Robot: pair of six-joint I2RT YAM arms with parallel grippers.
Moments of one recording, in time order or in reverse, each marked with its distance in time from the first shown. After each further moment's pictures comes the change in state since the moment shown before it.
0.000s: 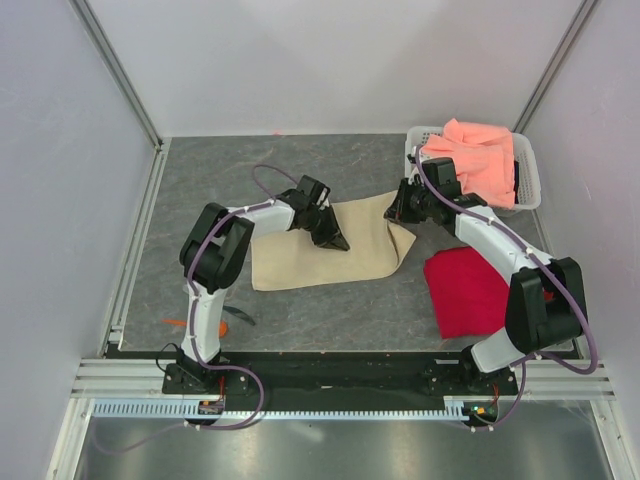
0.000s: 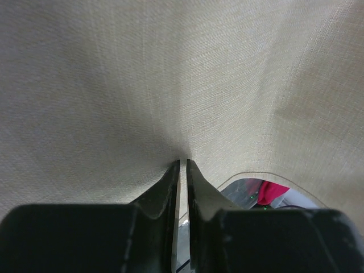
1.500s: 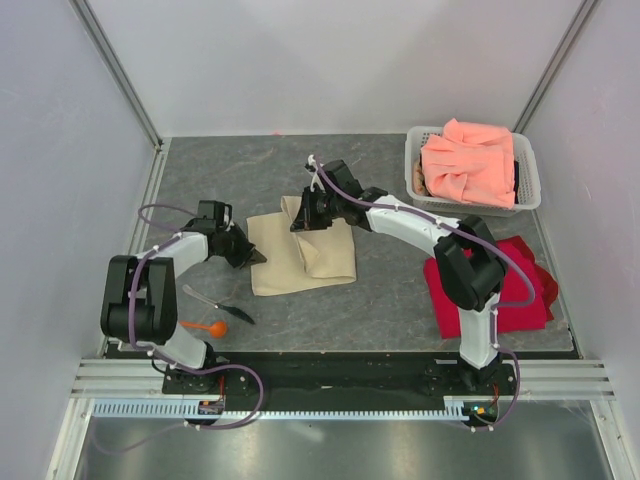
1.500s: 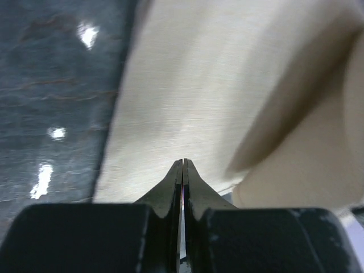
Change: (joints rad) left arm 0.462 -0.576 -0.596 -0.028 -0.092 0.043; right arm 0.430 0.441 0.422 0.087 -0.074 0.233
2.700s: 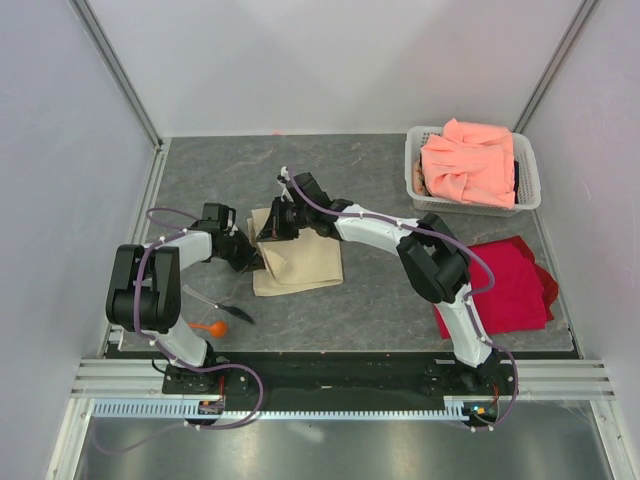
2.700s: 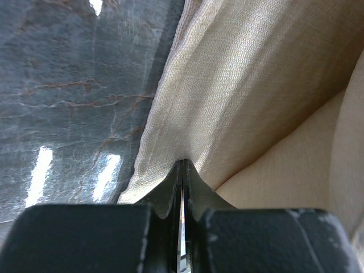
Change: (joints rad) left arm -0.004 0.096 -0.009 -0.002 0.020 0.006; right arm 0.110 0.221 0.148 0.162 -0.047 0.238
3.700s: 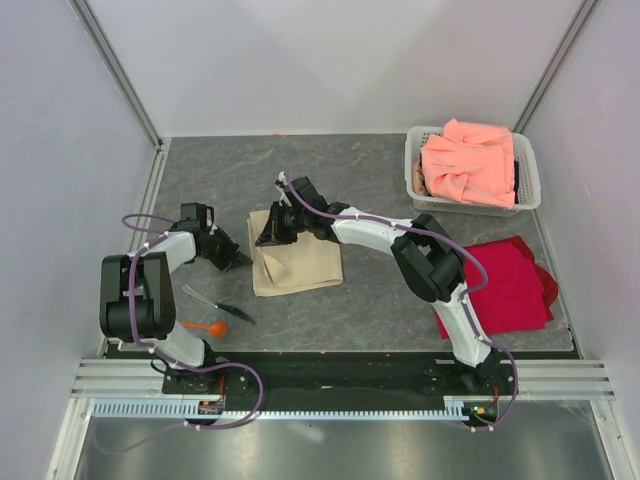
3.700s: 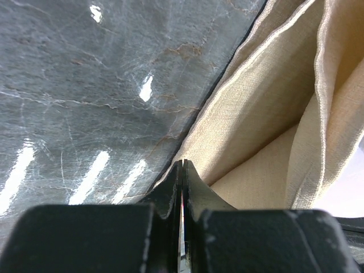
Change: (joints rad) left arm 0.145 -0.060 -0.001 -0.061 -0.004 0.011; right arm 0.010 0.035 0.005 0.016 -0.012 0.011
